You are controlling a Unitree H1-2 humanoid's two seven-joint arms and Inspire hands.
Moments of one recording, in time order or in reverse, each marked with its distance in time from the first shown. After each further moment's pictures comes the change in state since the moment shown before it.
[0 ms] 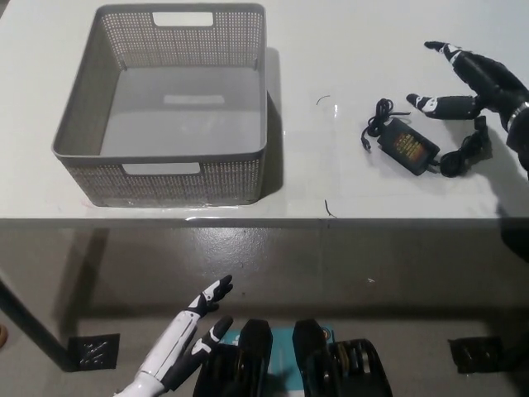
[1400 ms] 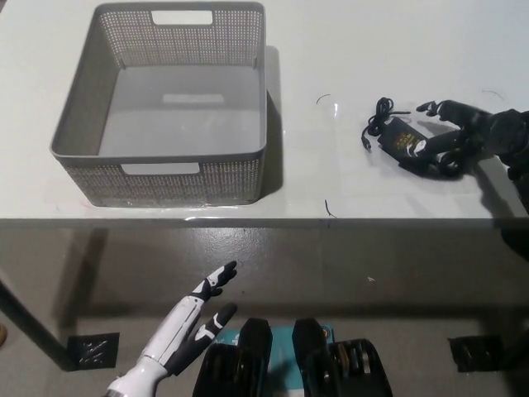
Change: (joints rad) left_arm -0.050 0.000 0.002 0.001 0.018 0.000 -0.012; right_arm -0.114 0.060 0.082 0.337 0.010 0.039 0.133
